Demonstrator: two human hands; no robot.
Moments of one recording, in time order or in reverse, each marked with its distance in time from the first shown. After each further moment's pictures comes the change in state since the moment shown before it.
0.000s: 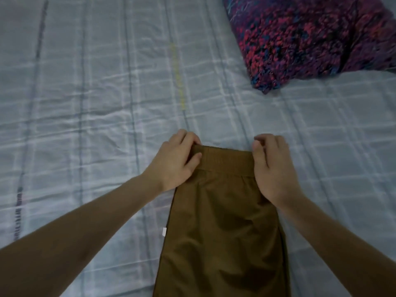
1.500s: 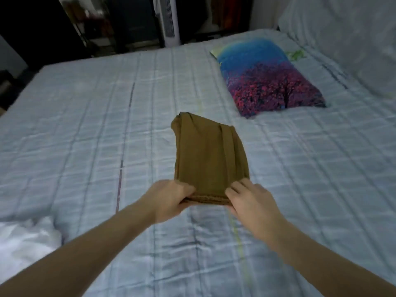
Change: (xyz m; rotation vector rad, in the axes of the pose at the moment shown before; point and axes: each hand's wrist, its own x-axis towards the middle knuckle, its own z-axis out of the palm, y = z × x) left_hand -0.301 0.166 -0.103 0.498 -0.211 0.110; right_hand -0.285 -0.118 -0.114 -0.635 -0.007 -0.726
